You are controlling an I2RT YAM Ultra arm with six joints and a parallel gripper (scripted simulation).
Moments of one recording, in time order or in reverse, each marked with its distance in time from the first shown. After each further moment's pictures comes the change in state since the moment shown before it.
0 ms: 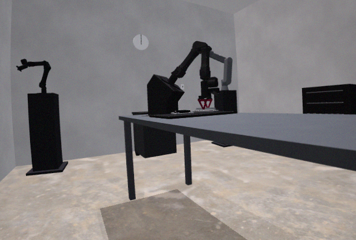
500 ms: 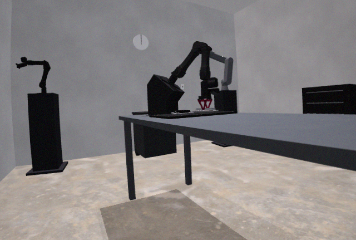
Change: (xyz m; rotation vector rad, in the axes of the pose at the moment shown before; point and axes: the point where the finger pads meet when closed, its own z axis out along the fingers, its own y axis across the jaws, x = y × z) arm 0.001 0.000 0.003 0.000 0.002 0.000
